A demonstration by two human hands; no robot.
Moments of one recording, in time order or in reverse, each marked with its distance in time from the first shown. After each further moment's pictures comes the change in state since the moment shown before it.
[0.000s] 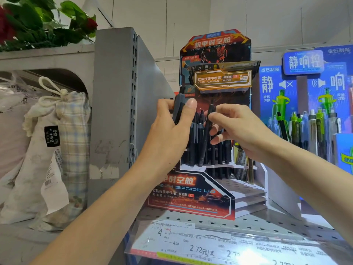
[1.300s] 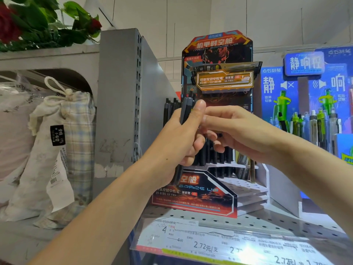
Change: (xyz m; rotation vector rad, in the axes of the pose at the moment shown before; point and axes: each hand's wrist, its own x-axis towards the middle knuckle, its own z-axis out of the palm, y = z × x) left_hand -0.008 0.010 -0.003 -0.297 -0.286 -0.198; right_hand -0.021 -0.025 0.001 0.215 -0.470 -0.062
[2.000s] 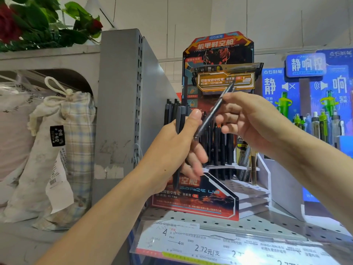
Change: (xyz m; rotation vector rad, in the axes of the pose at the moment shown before) left_hand -0.006 -0.009 -0.007 0.079 -0.011 0.043; right_hand 0.008 -0.001 -0.021 0.271 0.376 -0.039
